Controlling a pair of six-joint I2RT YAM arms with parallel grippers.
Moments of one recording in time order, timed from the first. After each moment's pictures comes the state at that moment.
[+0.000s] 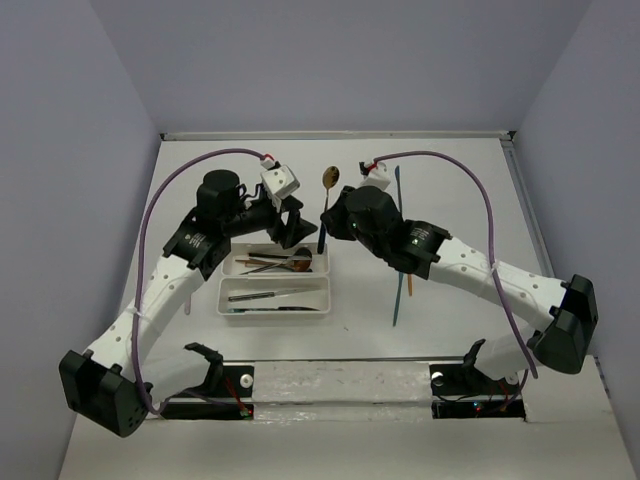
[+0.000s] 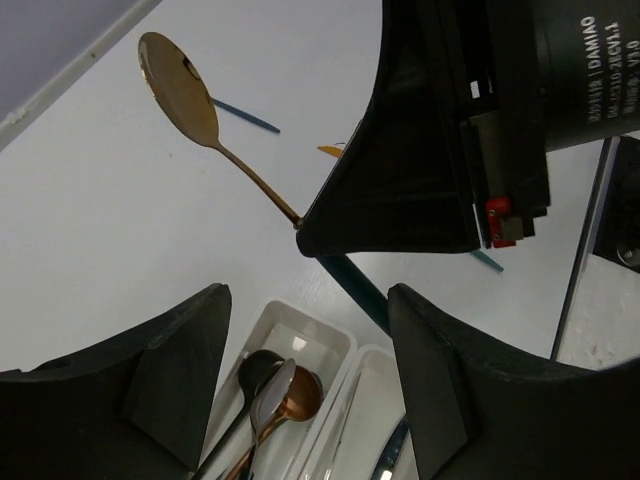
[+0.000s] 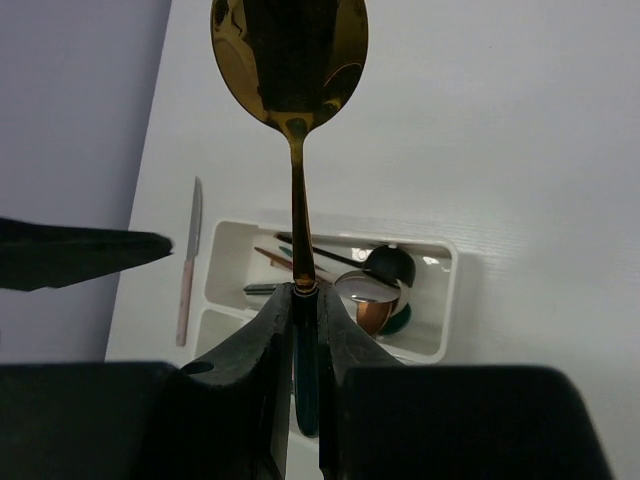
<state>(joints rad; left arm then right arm) -0.45 1.07 1.04 -0.26 0.64 0.16 0.93 1.41 1.28 -0.31 0.45 0.81</state>
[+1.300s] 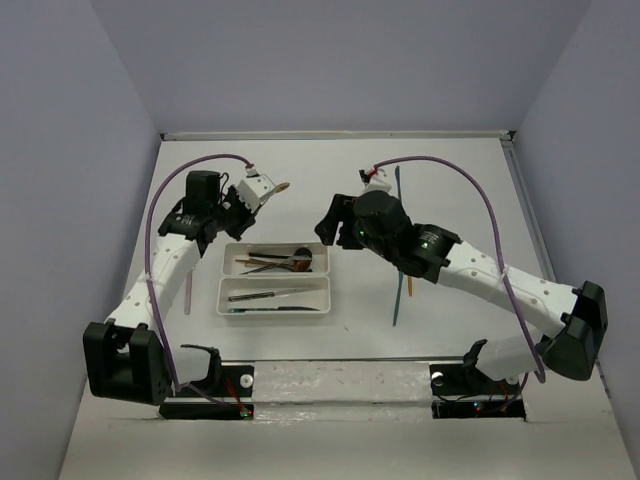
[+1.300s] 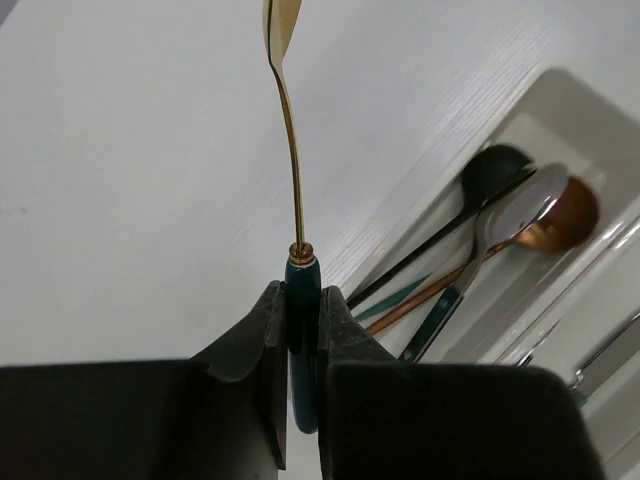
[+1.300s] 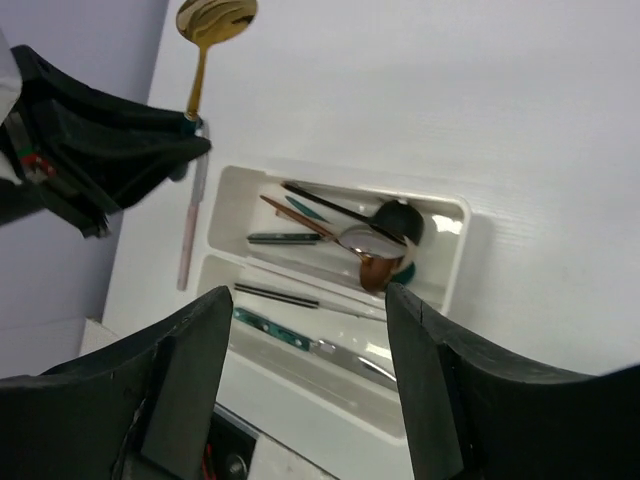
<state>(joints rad) -0.21 1.22 1.01 -0.48 0.43 0.53 0.95 1.40 1.25 -0.31 0.32 0.79</state>
